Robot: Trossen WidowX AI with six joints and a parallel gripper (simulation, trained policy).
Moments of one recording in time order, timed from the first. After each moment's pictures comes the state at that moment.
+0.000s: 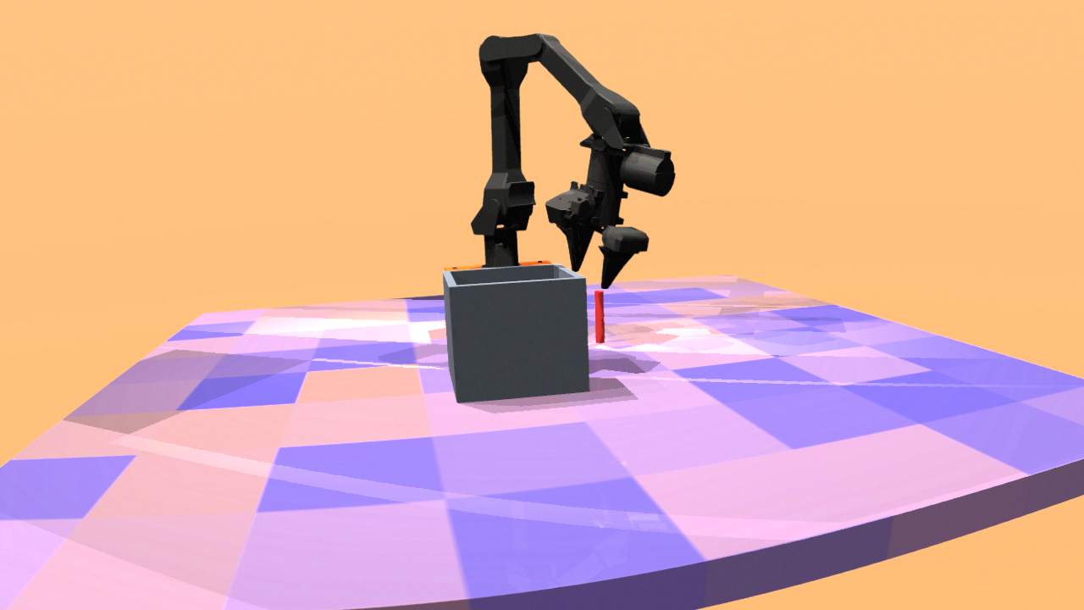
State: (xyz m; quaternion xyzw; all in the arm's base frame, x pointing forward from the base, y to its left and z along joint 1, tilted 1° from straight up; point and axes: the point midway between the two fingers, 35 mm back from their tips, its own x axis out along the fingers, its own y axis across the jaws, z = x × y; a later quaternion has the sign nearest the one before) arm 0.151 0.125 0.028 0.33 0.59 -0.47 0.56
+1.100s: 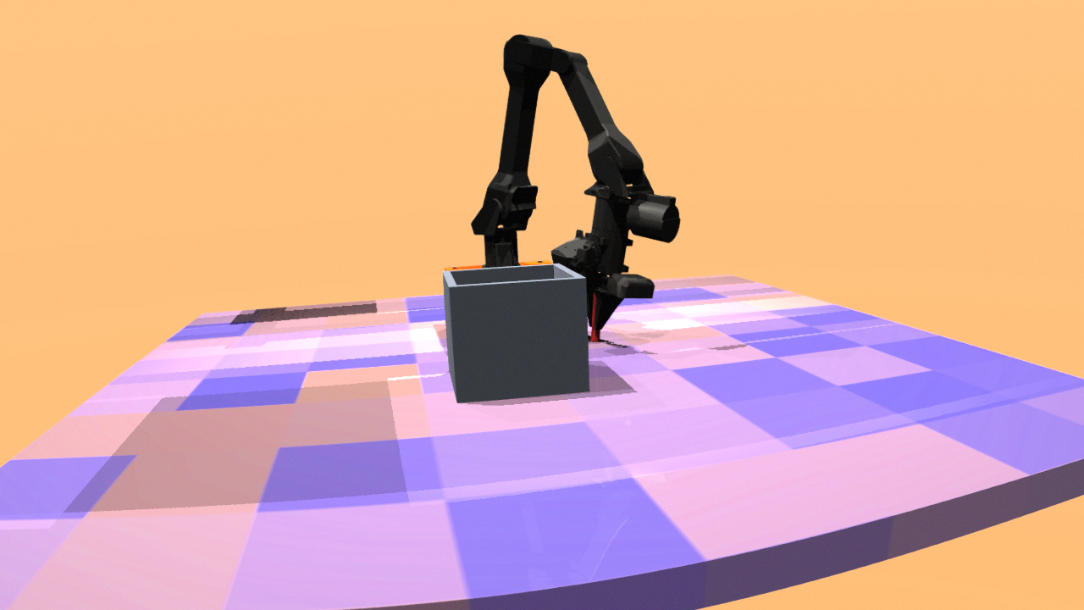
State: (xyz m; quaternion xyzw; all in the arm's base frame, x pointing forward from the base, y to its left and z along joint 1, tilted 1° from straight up) arm 0.158 0.130 -0.047 0.34 0.57 -0.46 0.59
